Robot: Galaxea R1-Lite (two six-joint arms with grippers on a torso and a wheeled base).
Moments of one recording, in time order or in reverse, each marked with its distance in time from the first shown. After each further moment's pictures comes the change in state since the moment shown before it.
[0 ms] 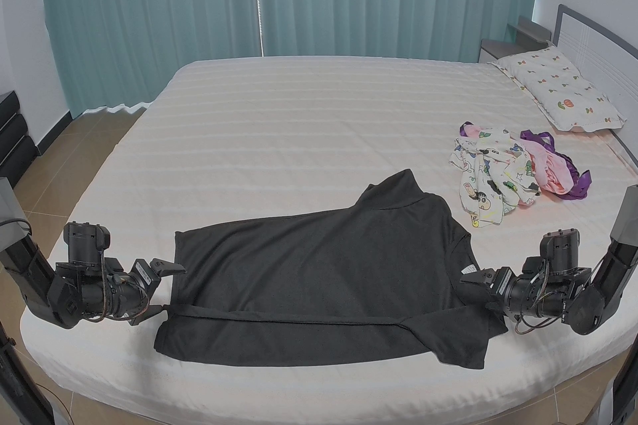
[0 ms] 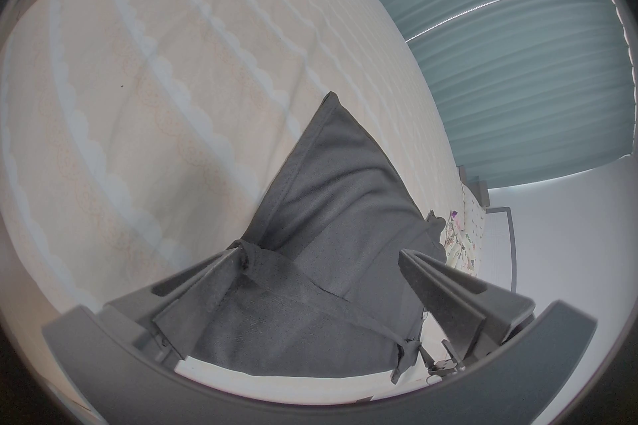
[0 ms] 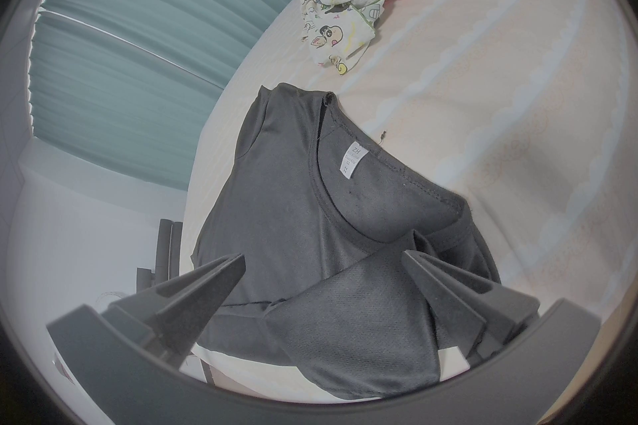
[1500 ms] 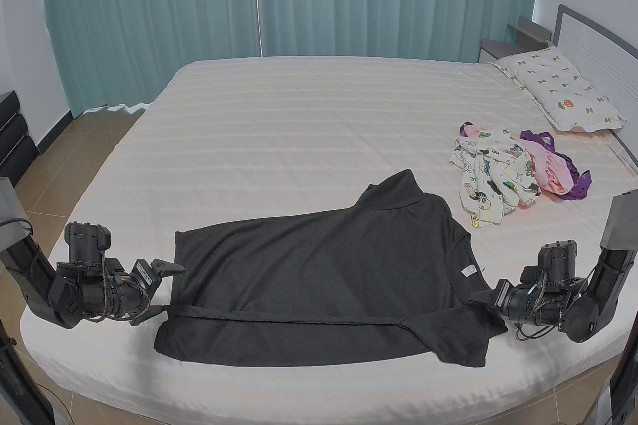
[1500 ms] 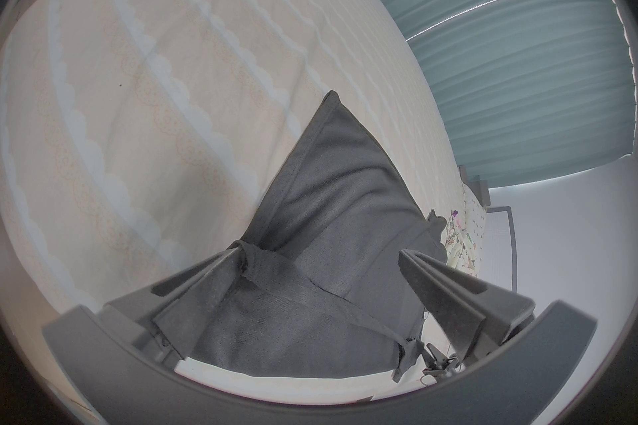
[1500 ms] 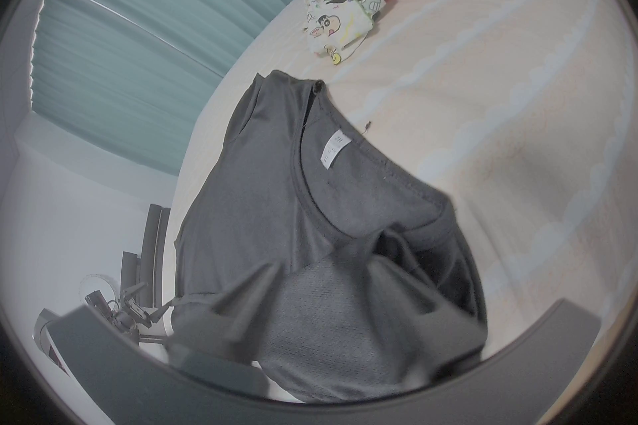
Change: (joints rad) left arm -0.001 0.007 -0.004 0.000 0.000 0.001; right arm -0.021 0.077 0.049 -0.096 -0.002 -0.101
